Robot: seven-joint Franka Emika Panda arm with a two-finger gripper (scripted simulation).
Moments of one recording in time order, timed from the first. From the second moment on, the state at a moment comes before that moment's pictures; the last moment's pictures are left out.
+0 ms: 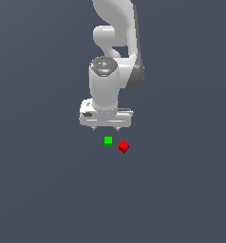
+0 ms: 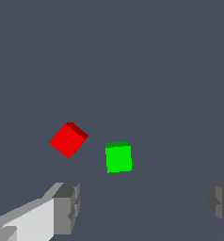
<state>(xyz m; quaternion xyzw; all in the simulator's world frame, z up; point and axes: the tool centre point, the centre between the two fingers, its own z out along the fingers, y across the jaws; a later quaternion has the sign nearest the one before) -0.008 -0.031 0.165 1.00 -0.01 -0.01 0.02</state>
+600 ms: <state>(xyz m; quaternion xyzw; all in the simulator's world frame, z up) -0.010 -0.025 0.158 1.00 -0.04 -0.01 0.01</state>
